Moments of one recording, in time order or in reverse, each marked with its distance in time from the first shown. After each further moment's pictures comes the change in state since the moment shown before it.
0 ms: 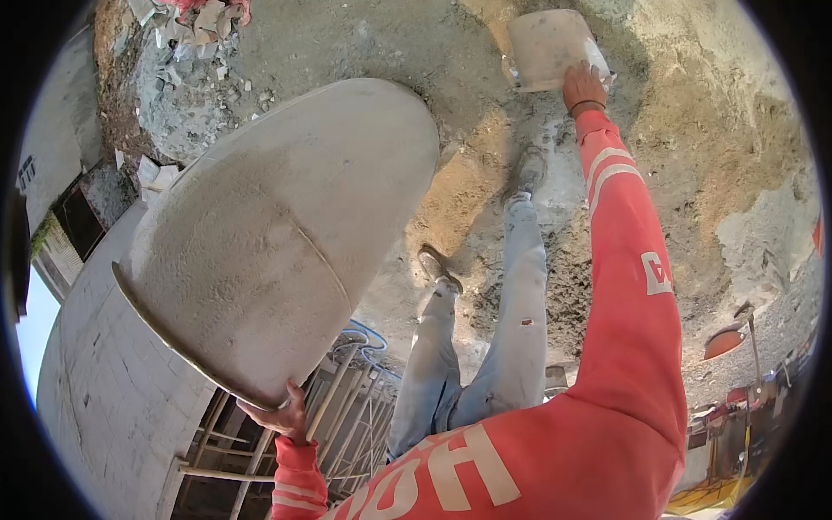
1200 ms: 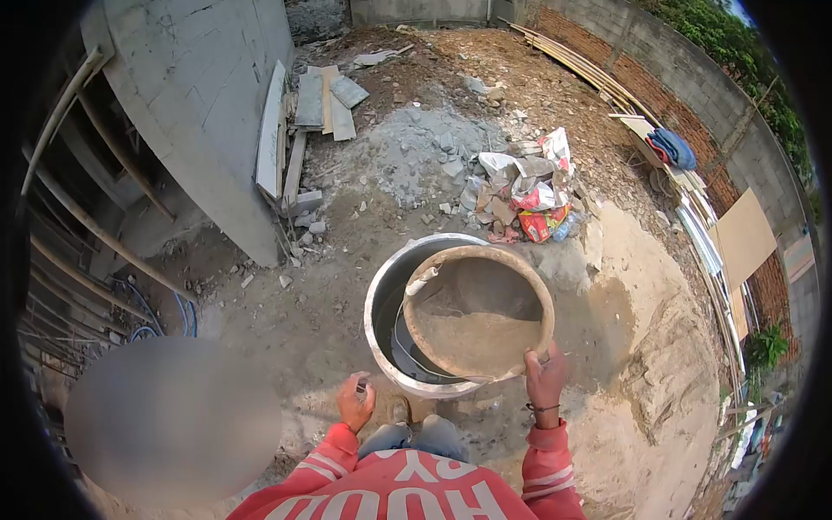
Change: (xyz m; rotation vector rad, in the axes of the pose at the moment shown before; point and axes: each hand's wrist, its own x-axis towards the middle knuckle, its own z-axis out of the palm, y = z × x) left_hand -0.162 -0.068 -0.030 -1.054 0.553 -1.175; right_hand -0.337 -0.376 -0.706 0.900 0.159 -0.831
